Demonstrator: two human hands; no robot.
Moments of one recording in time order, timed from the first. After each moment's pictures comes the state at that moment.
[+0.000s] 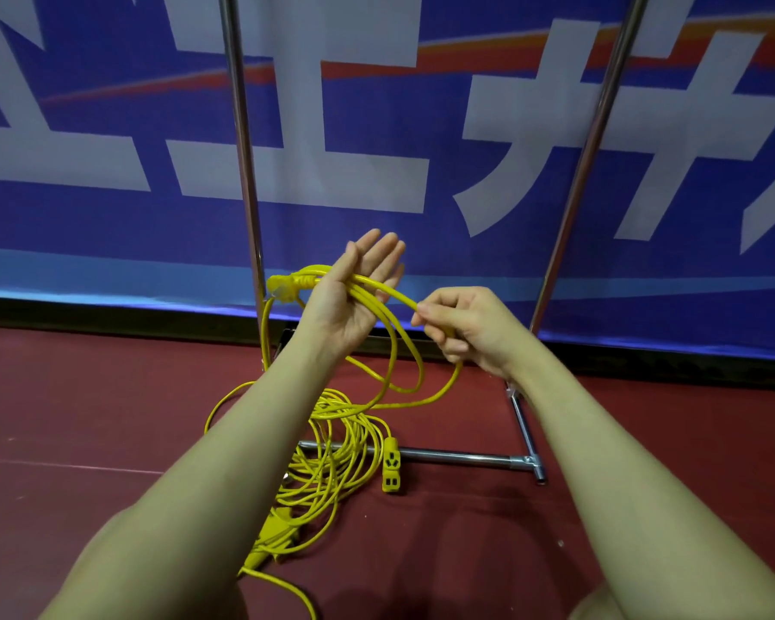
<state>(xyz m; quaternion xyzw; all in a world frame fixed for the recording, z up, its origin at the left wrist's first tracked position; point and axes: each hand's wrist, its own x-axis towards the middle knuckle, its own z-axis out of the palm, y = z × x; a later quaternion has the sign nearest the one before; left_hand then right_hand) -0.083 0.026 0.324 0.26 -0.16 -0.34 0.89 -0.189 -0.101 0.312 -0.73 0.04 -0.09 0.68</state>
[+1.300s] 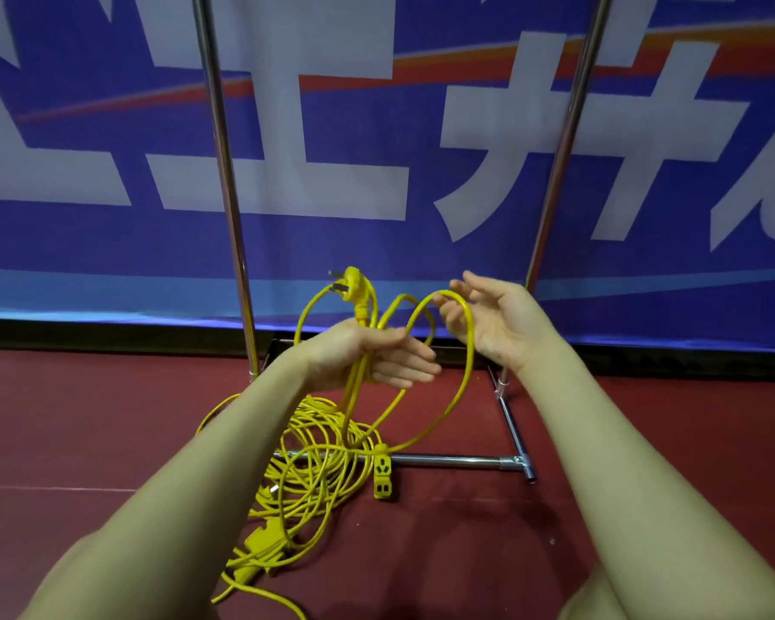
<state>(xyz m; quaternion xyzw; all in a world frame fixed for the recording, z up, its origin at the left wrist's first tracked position) -0.095 0.037 0.302 0.54 -0.36 -0.54 0.53 -0.208 -0.125 0.332 -0.37 0.18 -0.12 0.90</state>
